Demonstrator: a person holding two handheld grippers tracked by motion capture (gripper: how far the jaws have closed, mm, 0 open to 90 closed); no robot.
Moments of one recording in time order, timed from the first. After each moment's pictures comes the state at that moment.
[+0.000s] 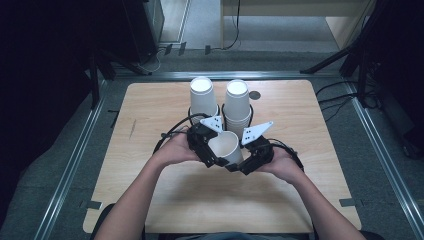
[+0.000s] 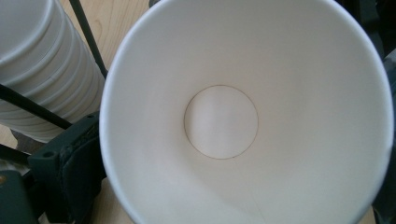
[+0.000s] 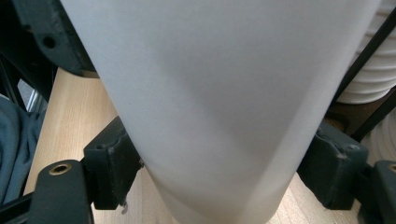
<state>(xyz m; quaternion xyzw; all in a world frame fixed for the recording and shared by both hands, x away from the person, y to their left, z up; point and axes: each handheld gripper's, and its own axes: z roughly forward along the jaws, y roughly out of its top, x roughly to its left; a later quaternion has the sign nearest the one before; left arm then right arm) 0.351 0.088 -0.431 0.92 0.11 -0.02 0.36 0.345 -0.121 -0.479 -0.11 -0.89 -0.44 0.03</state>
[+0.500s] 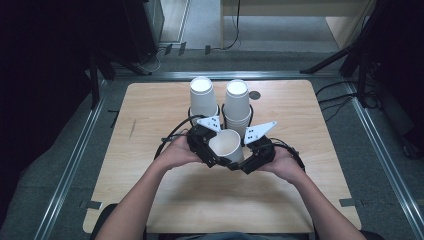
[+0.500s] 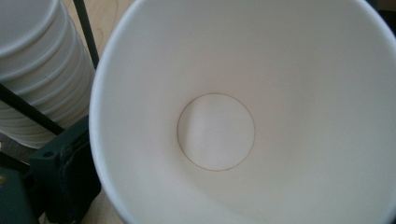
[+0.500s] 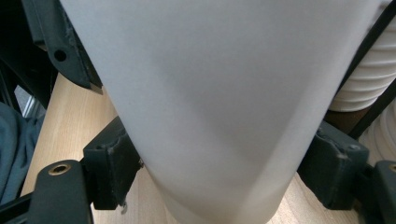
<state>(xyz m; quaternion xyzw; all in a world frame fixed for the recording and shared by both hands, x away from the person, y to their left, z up) 0.350 0.089 -0.441 0.91 0.14 -0.03 0.40 0.345 -0.125 -0.478 -0.10 -0.88 -0.46 0.02</state>
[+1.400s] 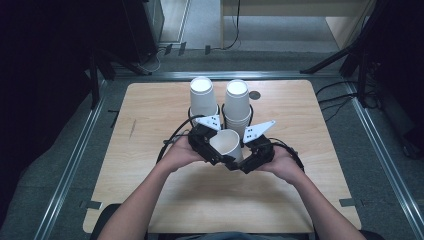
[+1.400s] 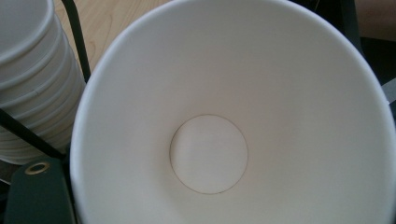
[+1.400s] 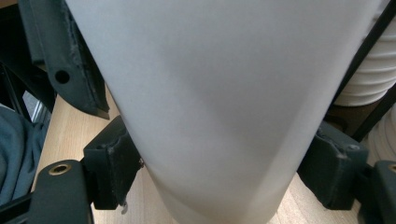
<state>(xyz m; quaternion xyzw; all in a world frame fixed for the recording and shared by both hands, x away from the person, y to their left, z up) 0.351 0.086 -0.444 0.89 0.15 -0.05 0.43 0.347 -0.123 -0.480 -0.12 -0.88 -0.46 0.03</state>
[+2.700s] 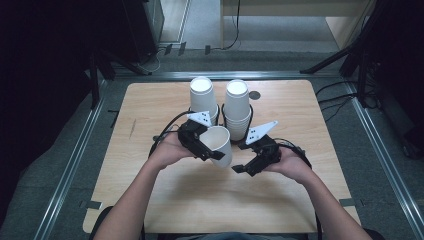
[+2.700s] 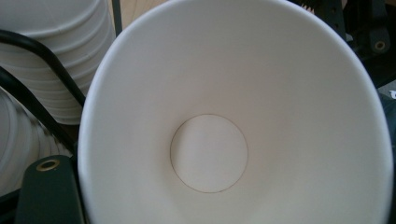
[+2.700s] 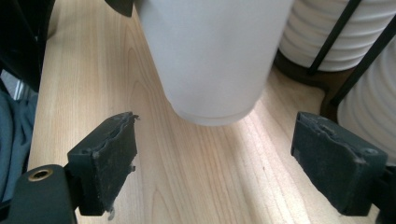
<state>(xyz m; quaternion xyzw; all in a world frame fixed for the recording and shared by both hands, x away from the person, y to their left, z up) 0.354 0.113 -0.433 0.90 0.17 -0.03 0.40 0.340 -0.134 -0.470 -0.14 -0.91 -0.40 0.01</state>
